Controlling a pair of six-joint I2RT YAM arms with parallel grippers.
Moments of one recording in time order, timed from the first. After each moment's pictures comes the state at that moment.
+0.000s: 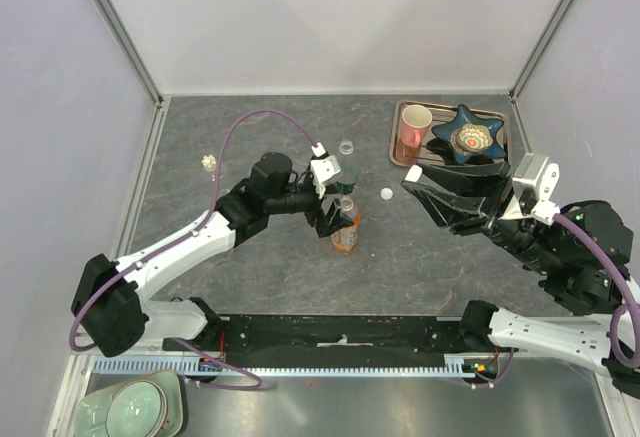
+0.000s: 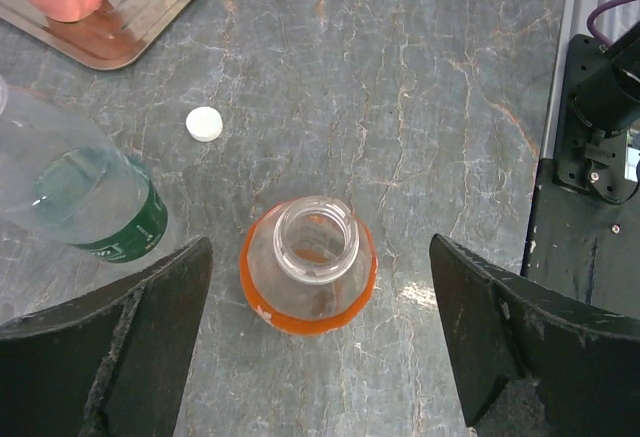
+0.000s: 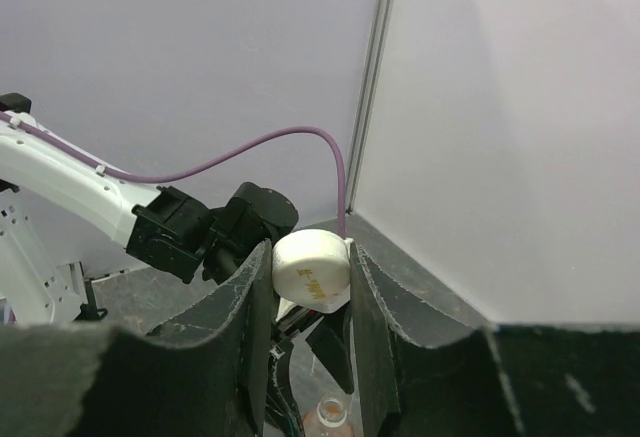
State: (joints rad) left arm -0.74 1.26 0.91 -0.03 0.50 0.12; right arm 1.07 0.68 1.23 -0.18 0.06 -0.14
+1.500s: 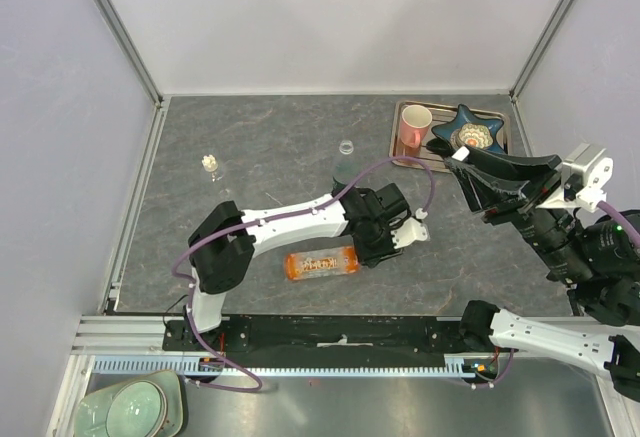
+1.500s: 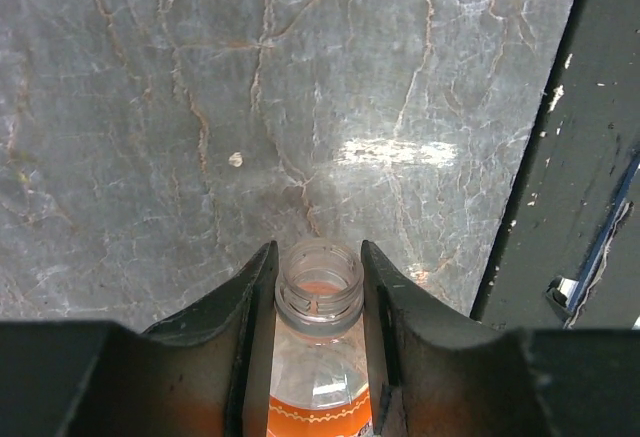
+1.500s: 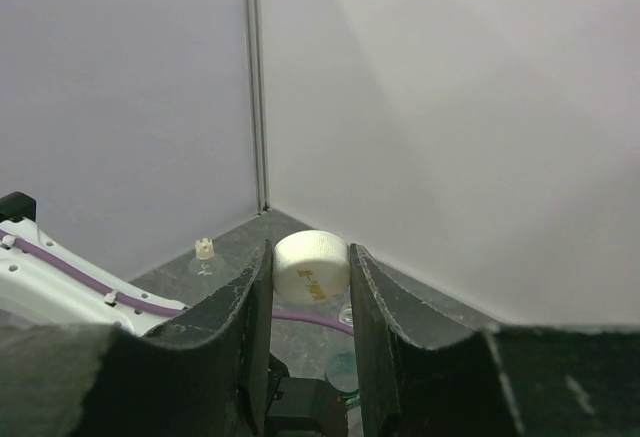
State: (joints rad) left arm -1.11 1.95 1.56 -0.80 0.22 0.32; right arm 1.07 0.62 1.28 -0.27 0.35 -0.14
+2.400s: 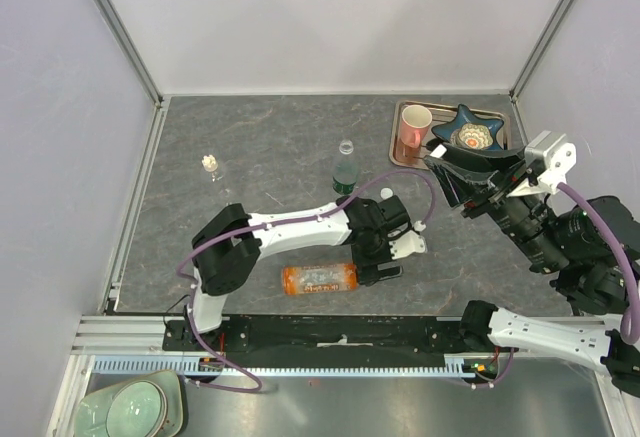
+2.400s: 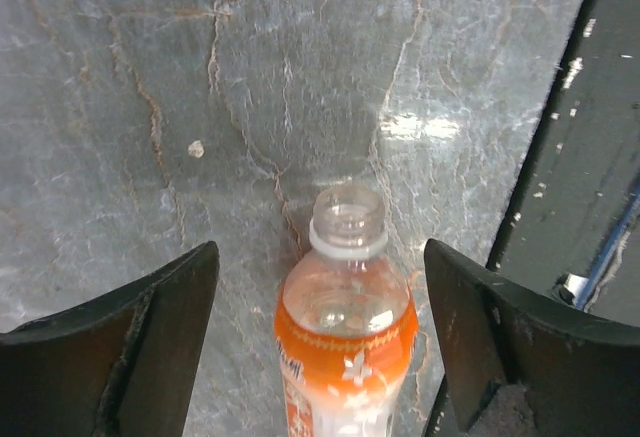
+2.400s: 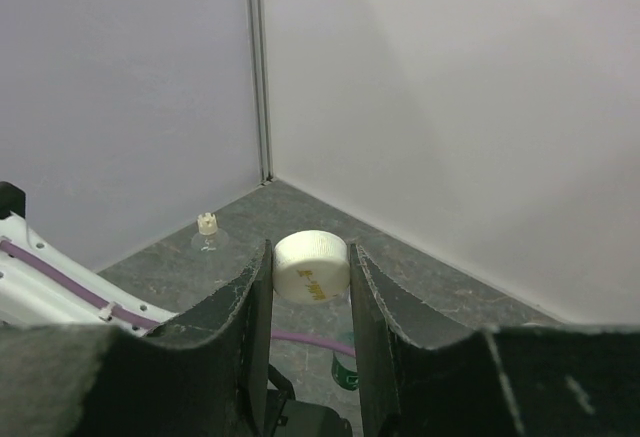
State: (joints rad) left arm -1.15 1.98 1.51 -0.78 0.19 0.31; right arm 1.07 0.70 1.31 -0.30 0.36 -0.11
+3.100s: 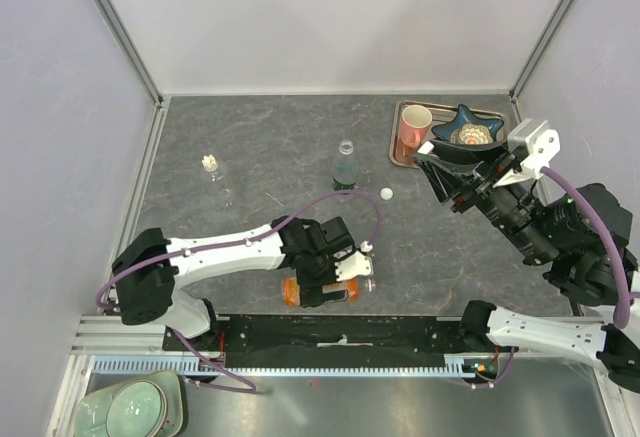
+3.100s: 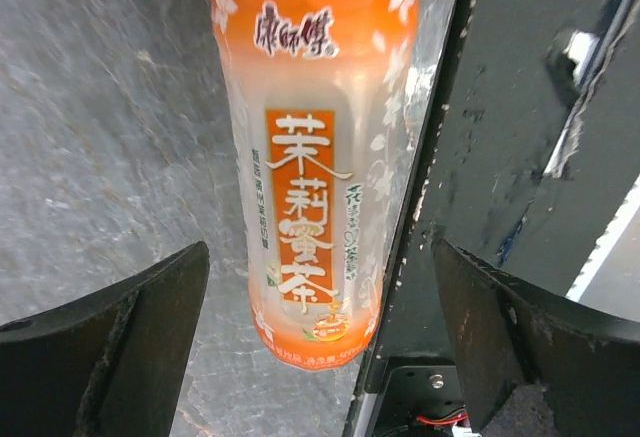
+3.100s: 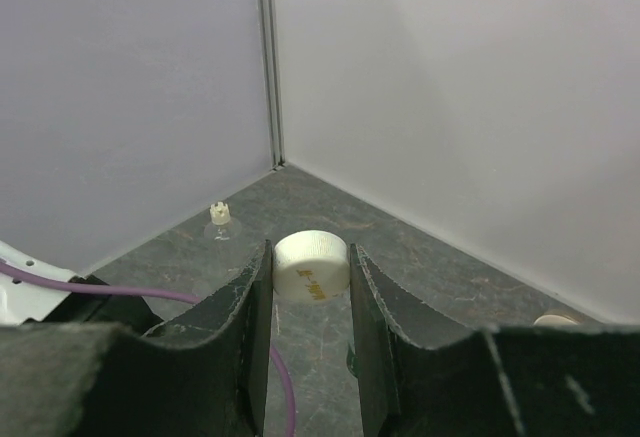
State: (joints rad) left arm -1.15 1.49 1.06 -0.84 0.13 0.31; right arm 1.07 0.77 1.38 -0.35 0.35 -0.07
